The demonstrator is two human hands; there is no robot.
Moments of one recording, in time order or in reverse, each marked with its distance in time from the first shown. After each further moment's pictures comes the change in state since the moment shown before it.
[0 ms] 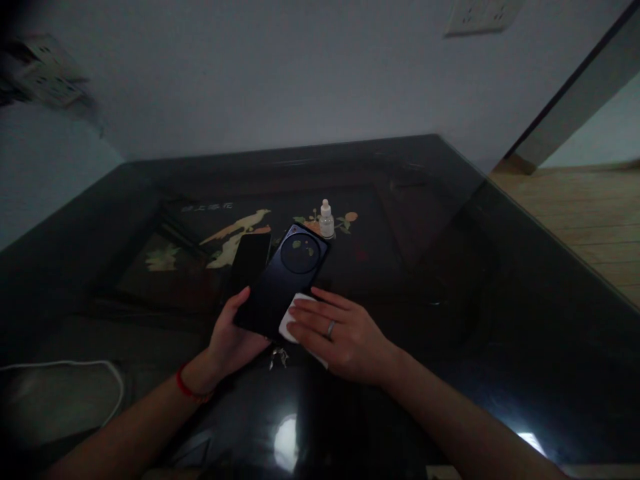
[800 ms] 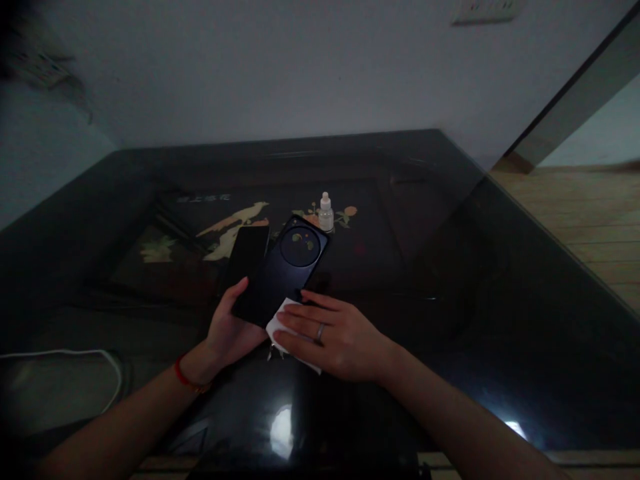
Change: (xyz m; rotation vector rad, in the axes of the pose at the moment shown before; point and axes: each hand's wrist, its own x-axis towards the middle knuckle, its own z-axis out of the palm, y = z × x) left_hand 0.001 0.001 0.001 -0.014 0.017 -0.013; right_hand 0.001 0.001 -0.002 0.010 -0.079 -0.067
